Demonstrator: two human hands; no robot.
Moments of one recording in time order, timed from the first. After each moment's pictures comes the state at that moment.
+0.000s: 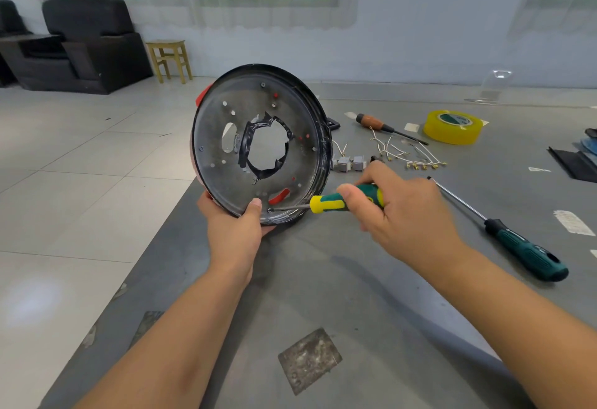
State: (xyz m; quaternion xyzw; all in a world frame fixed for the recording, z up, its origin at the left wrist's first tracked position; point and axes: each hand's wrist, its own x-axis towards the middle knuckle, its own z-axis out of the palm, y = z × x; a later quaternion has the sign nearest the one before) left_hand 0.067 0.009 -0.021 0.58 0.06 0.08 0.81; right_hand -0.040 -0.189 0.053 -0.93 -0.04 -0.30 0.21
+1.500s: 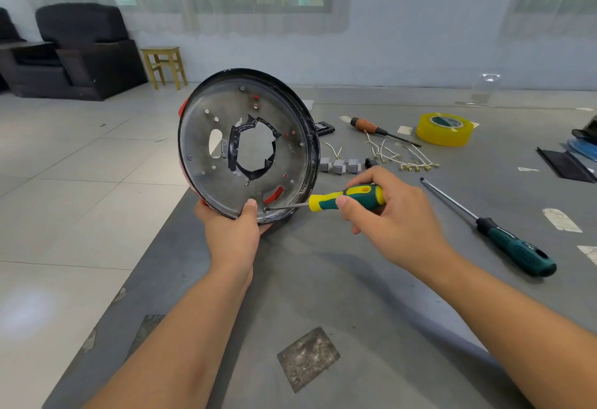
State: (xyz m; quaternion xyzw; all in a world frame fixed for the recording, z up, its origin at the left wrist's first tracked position) left_hand 0.076 0.007 -0.027 0.57 0.08 0.11 0.81; right_hand -0.039 -0.190 0.040 -0.87 0.00 -0.27 0.40
